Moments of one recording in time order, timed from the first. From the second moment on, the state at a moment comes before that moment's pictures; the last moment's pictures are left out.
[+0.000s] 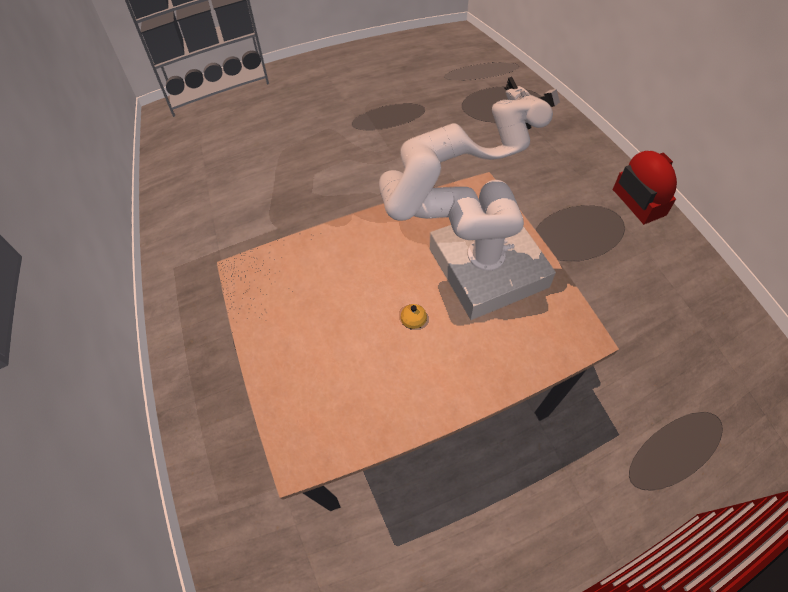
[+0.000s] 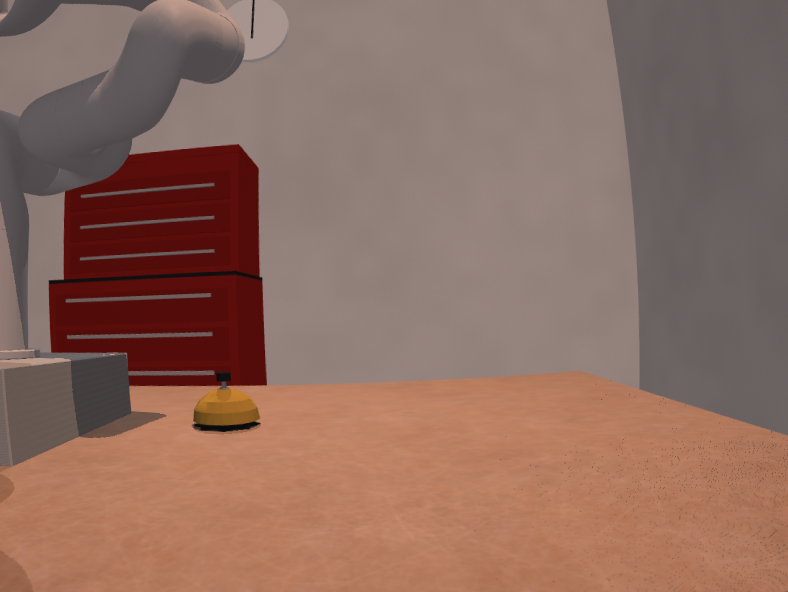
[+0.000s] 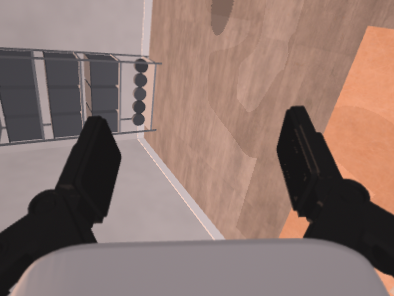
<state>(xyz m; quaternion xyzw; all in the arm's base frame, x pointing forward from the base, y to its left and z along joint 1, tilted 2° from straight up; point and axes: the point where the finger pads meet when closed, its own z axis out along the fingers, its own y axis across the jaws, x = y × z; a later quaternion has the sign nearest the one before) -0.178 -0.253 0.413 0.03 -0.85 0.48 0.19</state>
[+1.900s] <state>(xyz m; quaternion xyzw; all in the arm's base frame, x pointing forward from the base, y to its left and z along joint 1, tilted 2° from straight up) -0.076 -0.267 0.100 0.28 -0.95 -0.08 -0.11</state>
